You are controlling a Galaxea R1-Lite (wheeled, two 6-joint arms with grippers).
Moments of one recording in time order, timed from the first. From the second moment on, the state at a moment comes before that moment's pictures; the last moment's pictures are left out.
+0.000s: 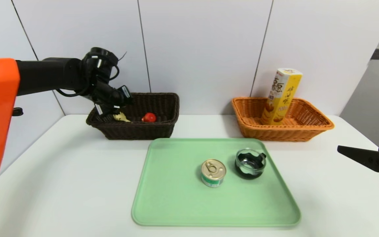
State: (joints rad) left arm -0.18 2.16 -1.96 0.50 0.04 -0.68; right arm 0.23 1.02 -0.72 0.12 -0.09 0.19
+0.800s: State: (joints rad) left arm -0.62 1.81 -1.87 0.65 0.05 -0.67; right arm 0.38 1.12 -0.71 0.03 -0.29 0.22
